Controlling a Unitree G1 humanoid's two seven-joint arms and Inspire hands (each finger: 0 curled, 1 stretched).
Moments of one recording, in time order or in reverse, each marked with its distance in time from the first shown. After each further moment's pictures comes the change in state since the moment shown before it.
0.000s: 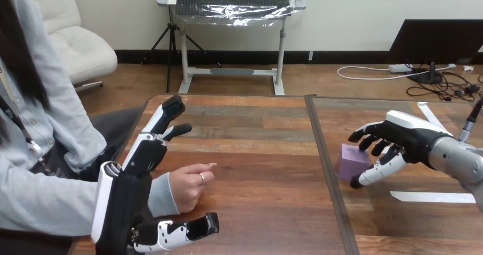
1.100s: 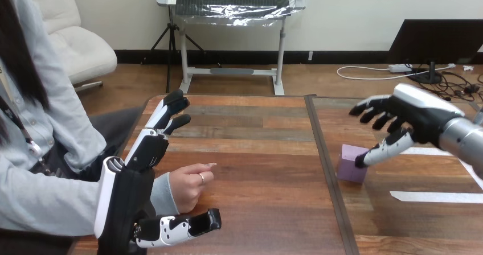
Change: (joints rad) left arm -0.025 -0.006 0.000 0.010 -0.005 0.000 -0.009; right arm 0.079 -0.057 -0.087 -0.268 0.050 0.052 0.022
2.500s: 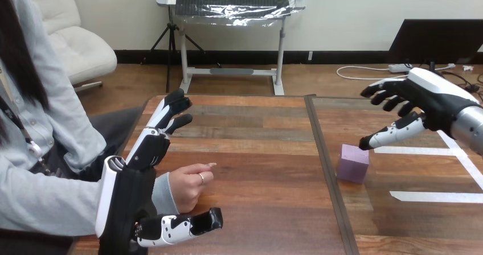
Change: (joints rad) left arm -0.004 -0.007 -0.001 0.002 -0.021 0.002 -0.026; right arm -0.042 -0.008 -0.047 0.068 0.002 -0.042 -0.044
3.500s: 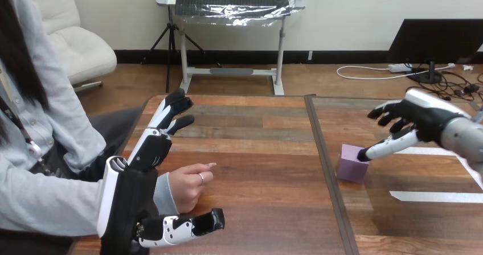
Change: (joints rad) left arm 0.001 -0.003 -0.003 0.001 0.000 0.000 -0.003; right arm -0.226 0.087 0.117 0.496 -0.095 -0.052 -0.064
